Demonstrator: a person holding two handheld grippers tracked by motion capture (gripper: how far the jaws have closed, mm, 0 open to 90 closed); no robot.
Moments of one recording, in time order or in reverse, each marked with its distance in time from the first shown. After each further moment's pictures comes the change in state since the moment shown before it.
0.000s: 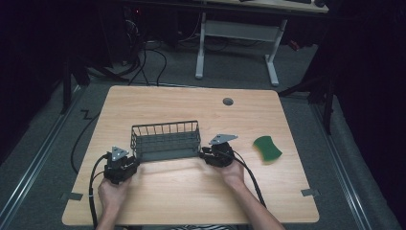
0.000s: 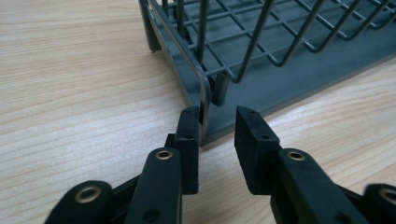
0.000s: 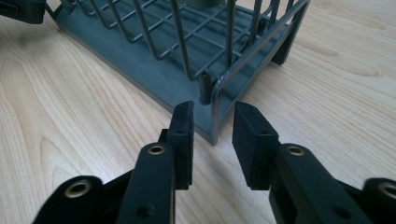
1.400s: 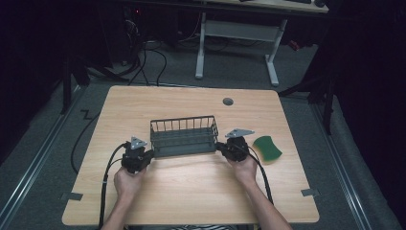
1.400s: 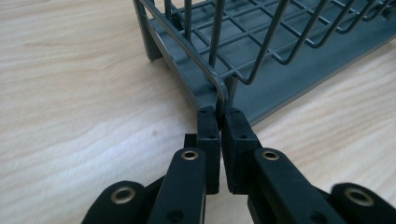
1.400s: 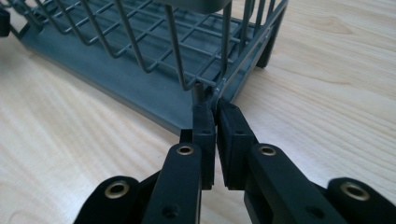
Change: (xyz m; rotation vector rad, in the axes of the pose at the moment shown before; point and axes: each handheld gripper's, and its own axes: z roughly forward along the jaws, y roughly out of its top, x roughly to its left) left arm -0.032 0.039 0.035 0.037 -0.097 0.060; right arm -0.043 -0.009 -0.027 -0.004 -0.120 0.112
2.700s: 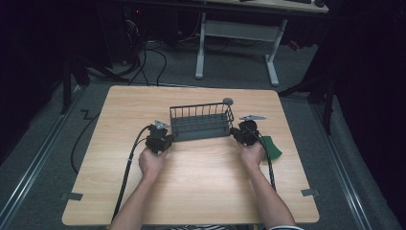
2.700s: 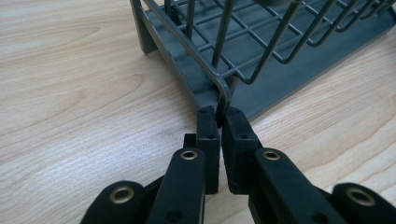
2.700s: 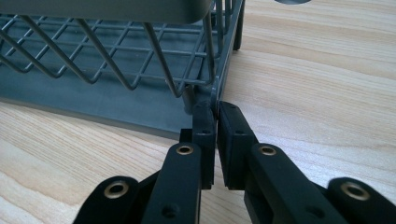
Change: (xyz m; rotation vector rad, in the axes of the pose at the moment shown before) left arm -0.020 0.052 0.067 0.004 -0.017 -0.004; right arm -0.065 0.015 0.012 0.001 -0.180 0.201
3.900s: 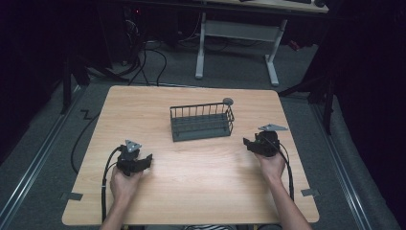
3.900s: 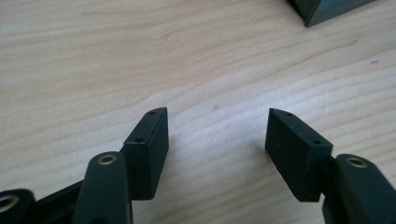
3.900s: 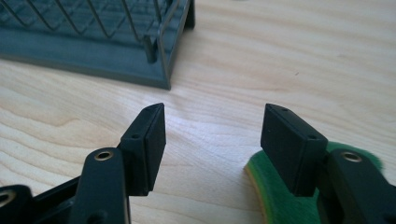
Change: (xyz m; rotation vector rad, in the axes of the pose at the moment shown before) left arm 0.039 -0.080 -0.062 -0.002 0.159 -0.011; right arm -0.025 -0.032 -0.064 -0.032 -0.069 -0.052
